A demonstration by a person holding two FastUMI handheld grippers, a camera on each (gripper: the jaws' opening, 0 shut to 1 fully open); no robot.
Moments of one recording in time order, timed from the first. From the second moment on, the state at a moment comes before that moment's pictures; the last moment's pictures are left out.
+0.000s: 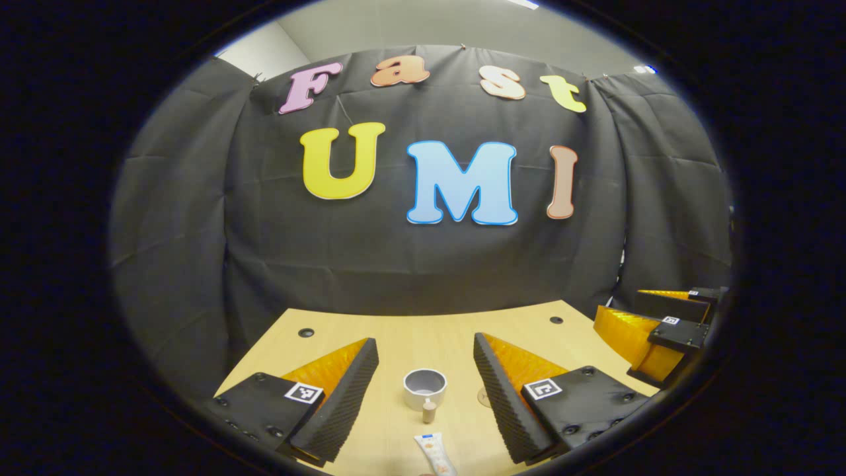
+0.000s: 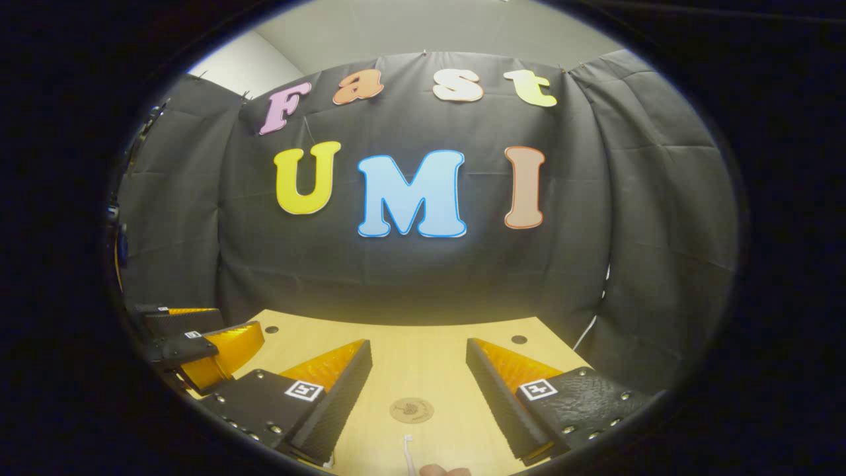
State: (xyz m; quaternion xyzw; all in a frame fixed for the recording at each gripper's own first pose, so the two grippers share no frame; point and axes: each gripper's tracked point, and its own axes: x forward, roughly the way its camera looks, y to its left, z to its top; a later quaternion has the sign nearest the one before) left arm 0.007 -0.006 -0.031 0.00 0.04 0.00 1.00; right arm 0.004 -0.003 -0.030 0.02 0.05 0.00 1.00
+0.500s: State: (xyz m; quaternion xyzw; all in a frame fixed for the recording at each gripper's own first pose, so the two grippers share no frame) left arm 0.008 -0.020 -0.122 -0.01 0.16 -0.03 0.99; right arm 0.004 0.000 -0.101 0.03 0.17 0.01 0.98
